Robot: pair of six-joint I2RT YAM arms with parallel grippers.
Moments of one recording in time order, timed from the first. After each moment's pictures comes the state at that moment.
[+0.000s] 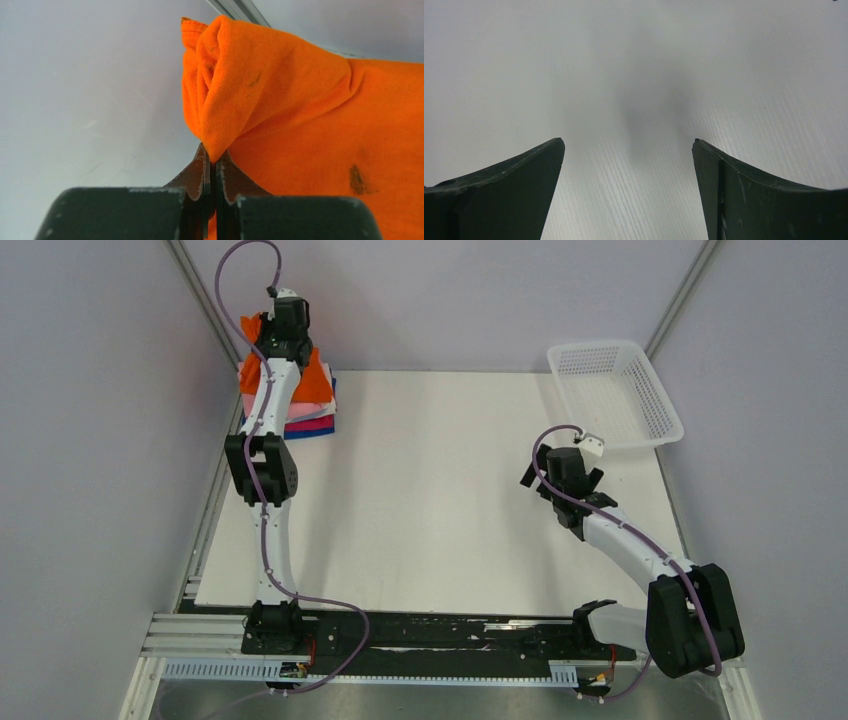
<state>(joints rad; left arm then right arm) -0.02 2.39 2.42 -0.46 -0.78 0.30 0.29 1.23 0.65 -0.12 0.41 0.59</state>
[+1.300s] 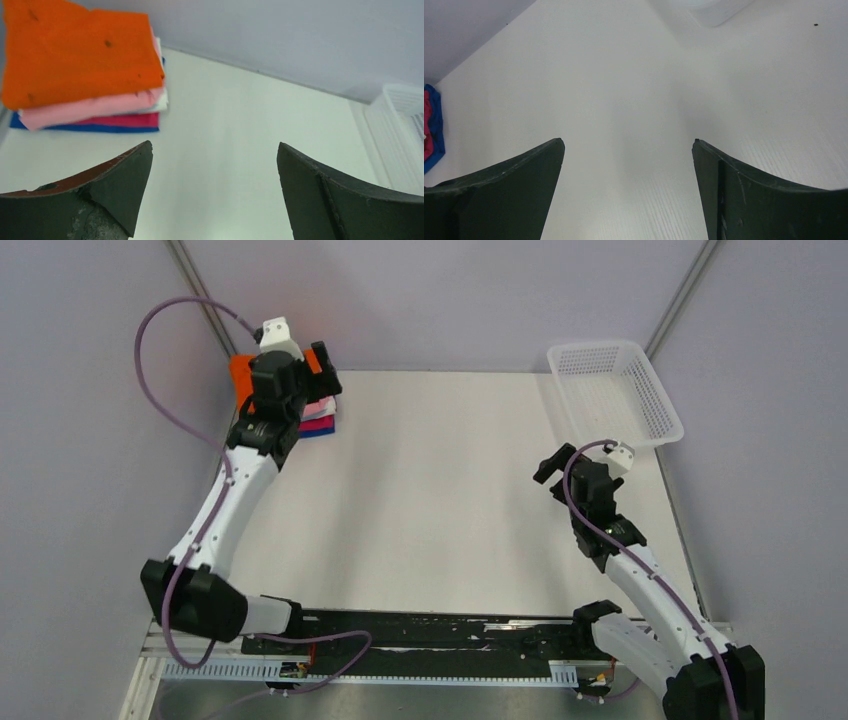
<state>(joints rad) -0.21 1.29 1.28 -0.22 -0.23 -0.32 0.29 0.87 0.57 -0.14 0.40 0.68</state>
